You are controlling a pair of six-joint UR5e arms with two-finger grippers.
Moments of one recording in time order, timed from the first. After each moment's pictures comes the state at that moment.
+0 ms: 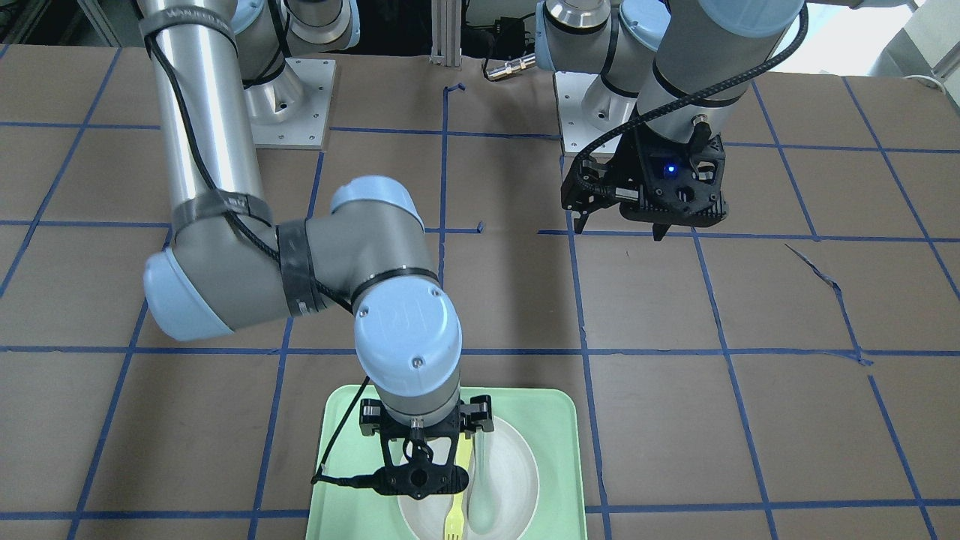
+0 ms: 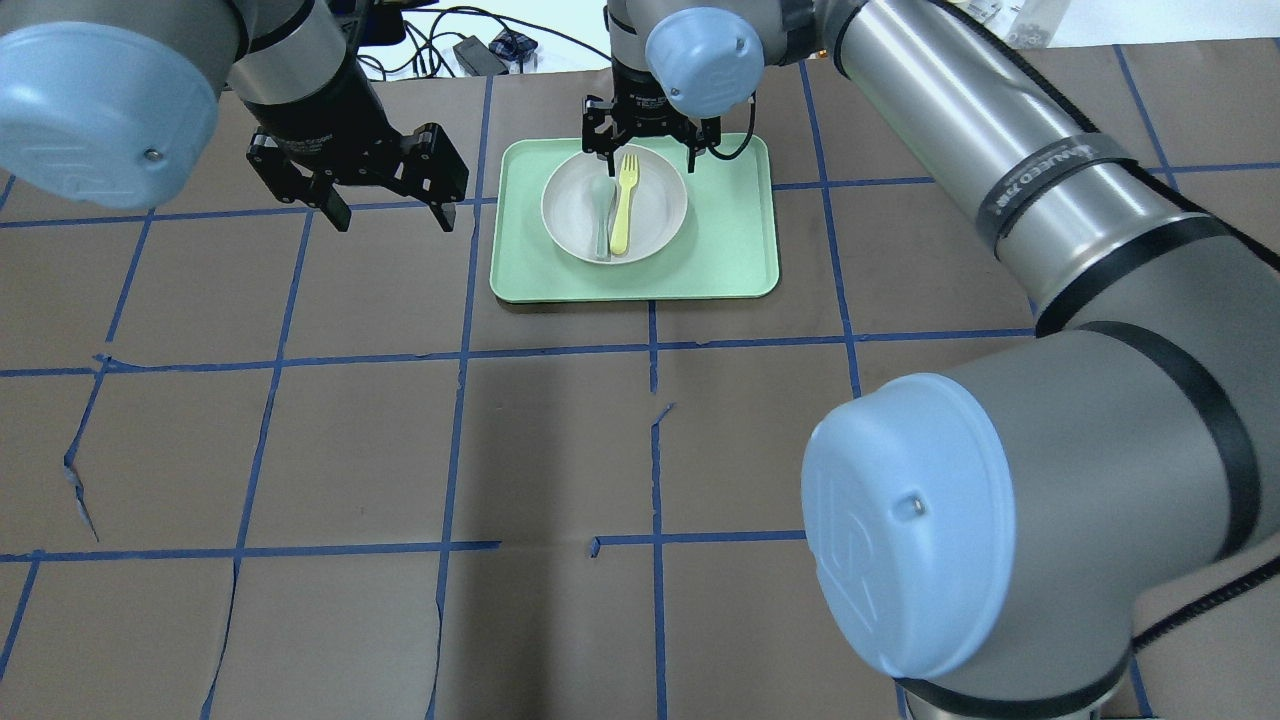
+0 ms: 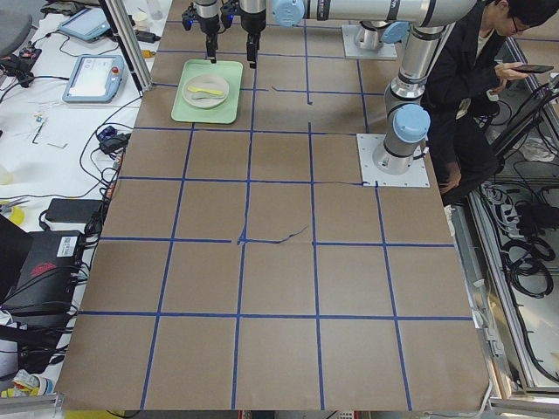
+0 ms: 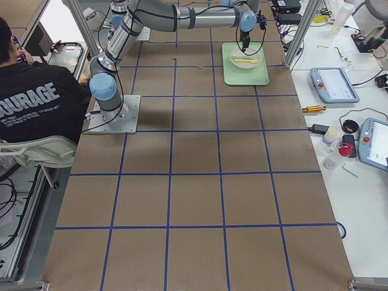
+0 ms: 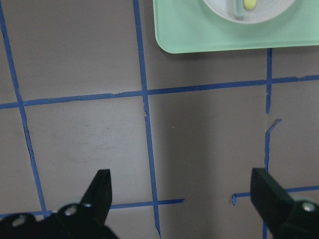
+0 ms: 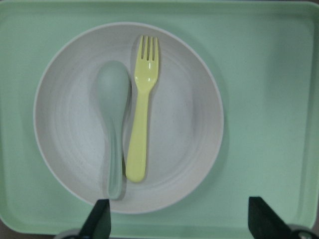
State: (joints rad) left arm -1.63 -1.66 -1.52 -1.50 1.55 0.01; right arm 1.87 -0.78 0.97 -1.80 -1.54 0.31
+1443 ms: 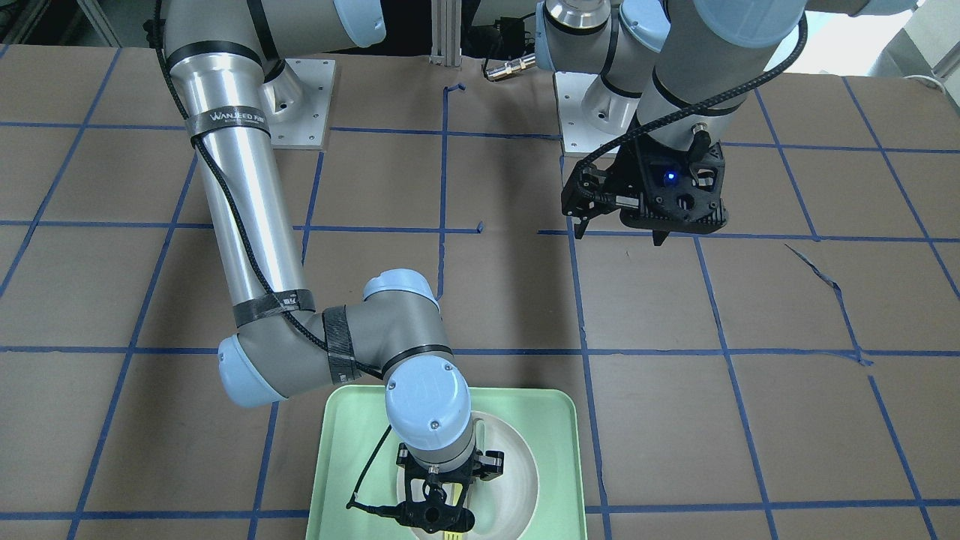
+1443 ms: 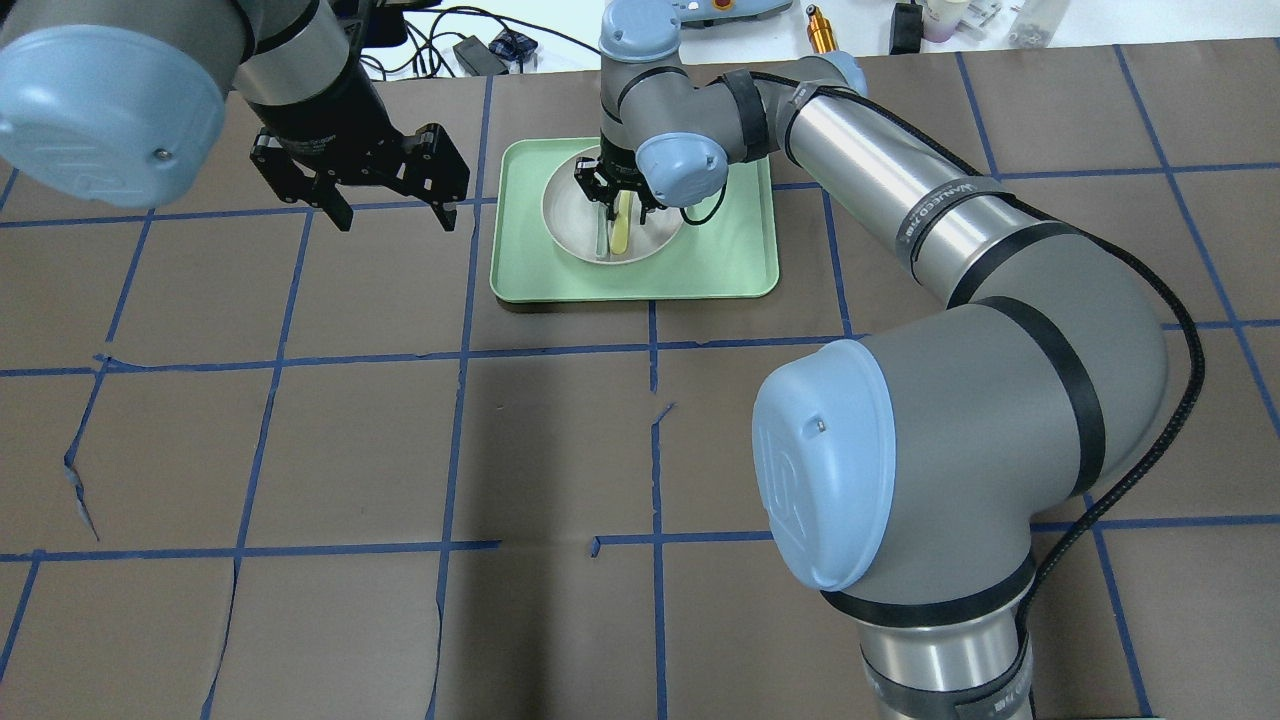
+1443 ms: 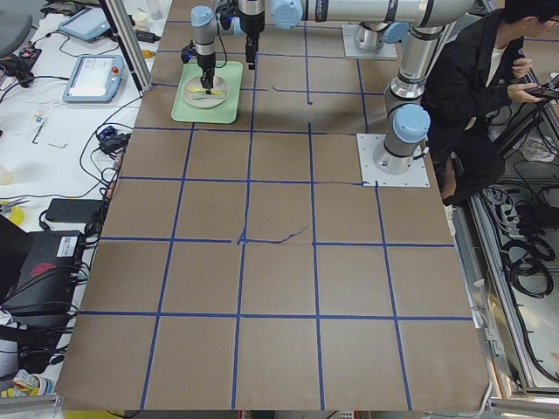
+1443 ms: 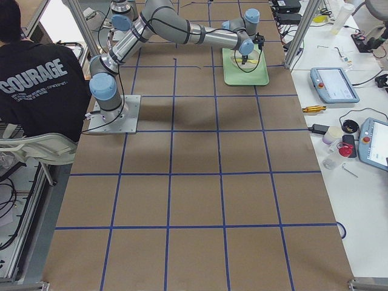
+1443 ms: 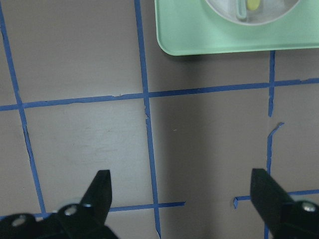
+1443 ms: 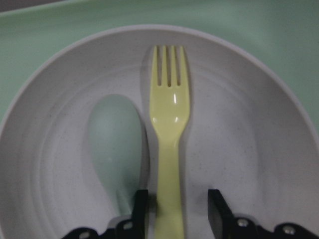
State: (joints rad) left arm -1.63 -1.67 -1.52 -1.50 1.55 0.00; right arm 1.88 -0.65 1.02 -2.04 -1.49 0.44
